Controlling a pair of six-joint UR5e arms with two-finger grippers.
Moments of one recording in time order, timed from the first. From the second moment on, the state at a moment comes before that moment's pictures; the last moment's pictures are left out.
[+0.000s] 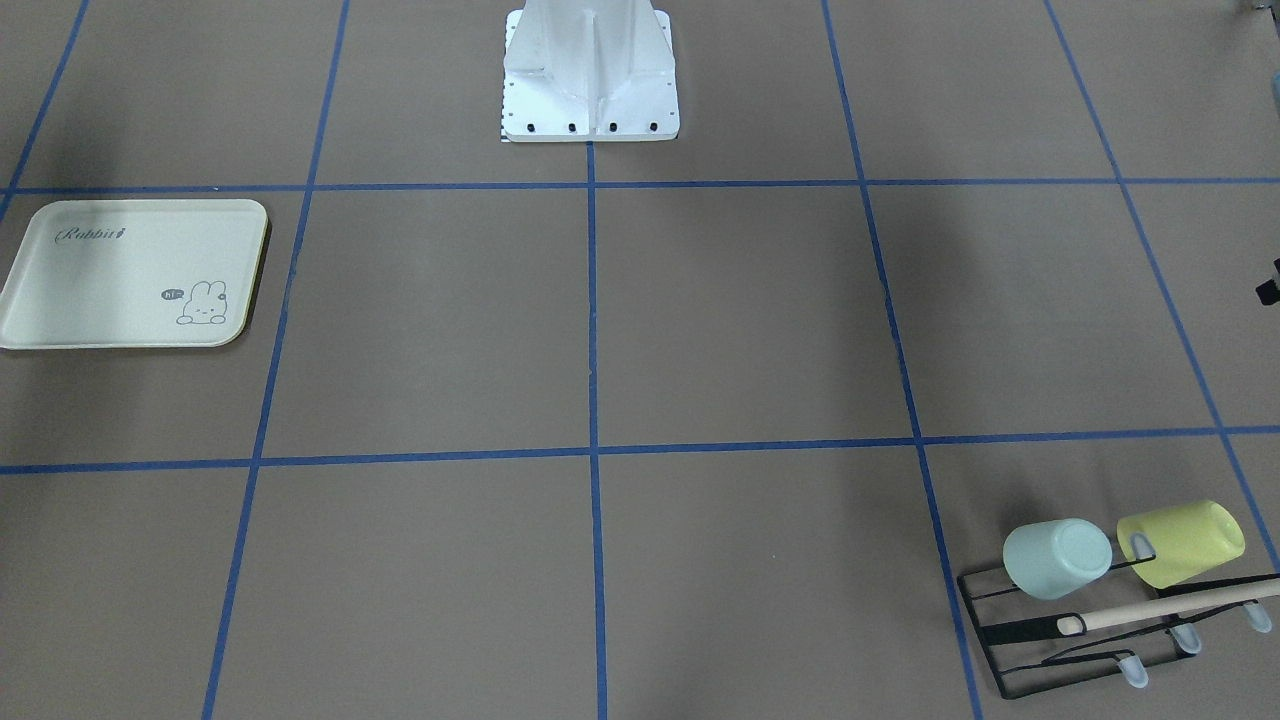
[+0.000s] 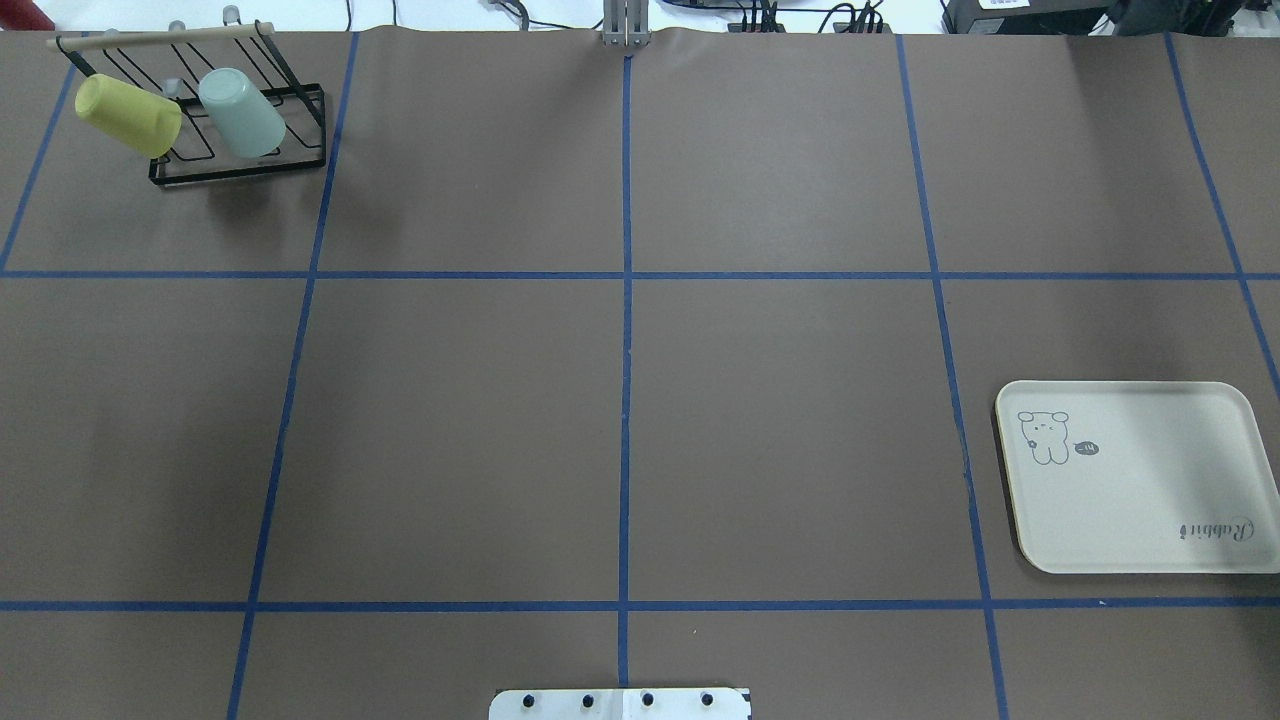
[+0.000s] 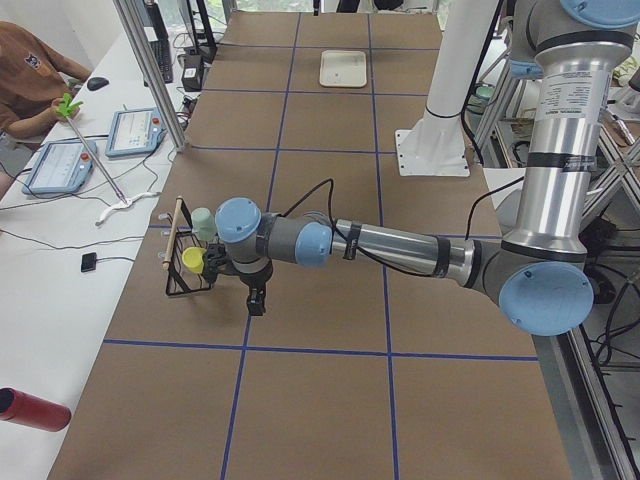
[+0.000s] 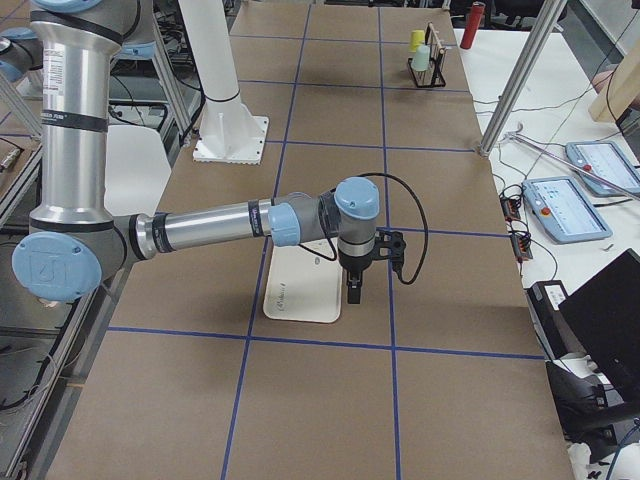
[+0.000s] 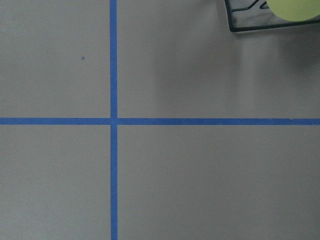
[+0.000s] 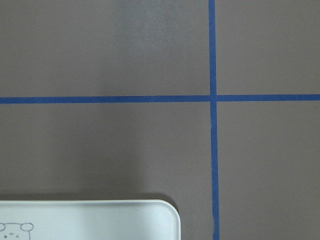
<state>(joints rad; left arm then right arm) -1.46 -1.65 -1.64 -1.56 -2.40 -0.18 1.43 -1.67 1.86 -1.54 2.29 0.28</state>
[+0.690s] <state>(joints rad) -1.47 -1.63 -1.65 -1.58 -2.39 -0.19 1.43 -1.68 1.85 -1.52 2.29 0.28</state>
